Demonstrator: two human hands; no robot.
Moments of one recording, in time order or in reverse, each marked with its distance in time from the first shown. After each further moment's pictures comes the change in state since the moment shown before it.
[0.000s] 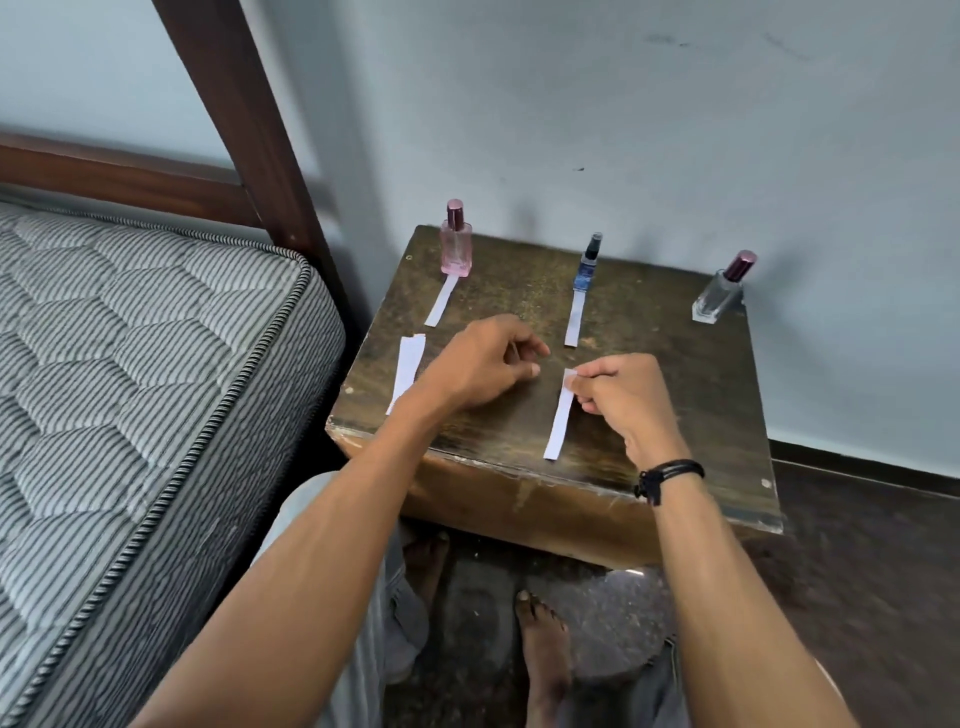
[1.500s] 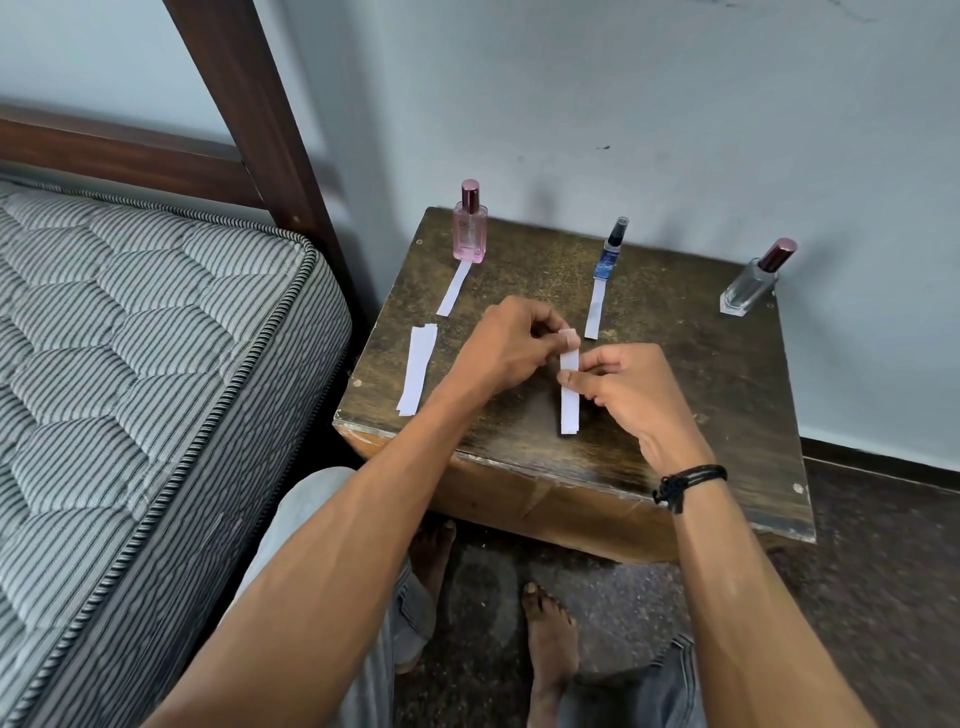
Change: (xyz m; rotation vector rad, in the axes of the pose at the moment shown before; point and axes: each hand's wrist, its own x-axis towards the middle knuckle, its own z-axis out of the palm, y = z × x) left_hand 0.016 0.003 0.011 -0.278 0.079 -0.114; right_hand -0.005 -0.010 0.007 -0.009 -0.177 -0.078
